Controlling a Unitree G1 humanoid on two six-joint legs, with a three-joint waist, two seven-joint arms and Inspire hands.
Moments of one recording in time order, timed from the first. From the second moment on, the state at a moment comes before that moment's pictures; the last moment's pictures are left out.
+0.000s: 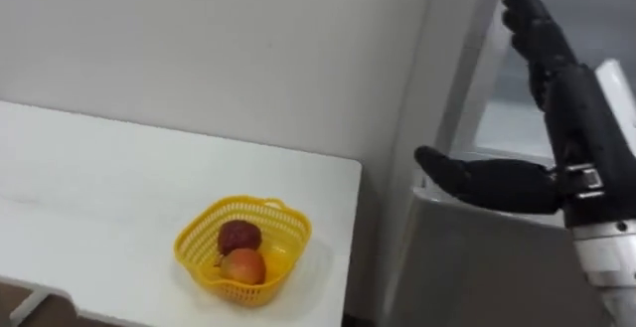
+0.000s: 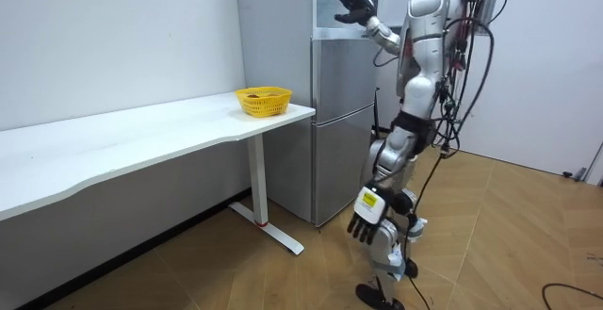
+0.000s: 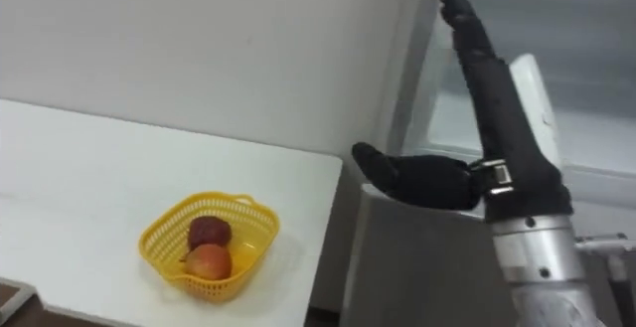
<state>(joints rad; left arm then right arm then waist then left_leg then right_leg) 0.27 0.25 0.06 1.12 0.28 0.01 -0.05 -0.10 -0.40 -0.05 -0.33 -0.07 -0.22 -0.30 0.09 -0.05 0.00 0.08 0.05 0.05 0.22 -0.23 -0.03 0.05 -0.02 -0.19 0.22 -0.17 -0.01</state>
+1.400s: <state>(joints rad) 0.31 0.22 0.02 1.08 0.23 0.00 0.02 0.29 -0.23 -0.18 0.12 0.67 -0.24 -0.68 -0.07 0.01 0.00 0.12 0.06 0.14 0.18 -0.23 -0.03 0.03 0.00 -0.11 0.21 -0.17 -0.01</state>
